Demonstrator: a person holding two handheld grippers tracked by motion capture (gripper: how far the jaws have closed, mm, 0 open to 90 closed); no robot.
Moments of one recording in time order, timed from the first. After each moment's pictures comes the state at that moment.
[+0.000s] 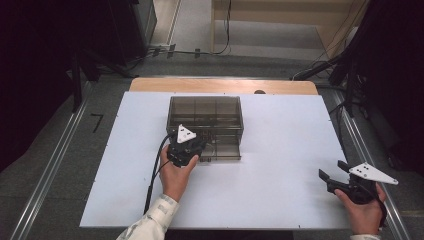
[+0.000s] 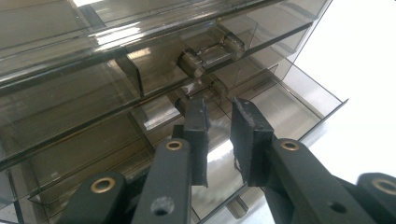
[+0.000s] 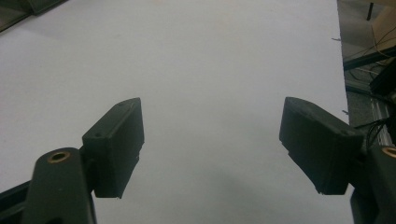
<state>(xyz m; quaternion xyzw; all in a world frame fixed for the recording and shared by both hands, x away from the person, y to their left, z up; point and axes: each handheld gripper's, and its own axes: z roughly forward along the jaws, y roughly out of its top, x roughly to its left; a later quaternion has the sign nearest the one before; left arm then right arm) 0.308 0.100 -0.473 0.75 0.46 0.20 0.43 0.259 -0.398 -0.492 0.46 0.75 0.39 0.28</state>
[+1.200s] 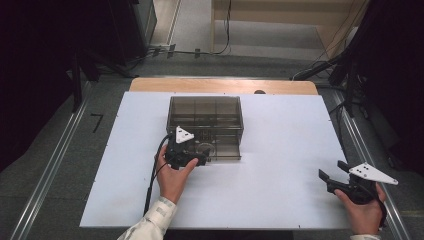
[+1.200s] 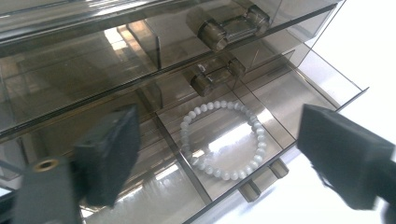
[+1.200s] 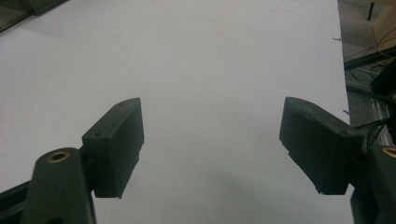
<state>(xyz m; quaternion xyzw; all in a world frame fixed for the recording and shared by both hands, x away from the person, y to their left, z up) 0.307 0.105 -0.478 0.75 0.48 0.19 0.41 0.259 -0.398 -0.492 0.46 0.75 0.39 0.28</state>
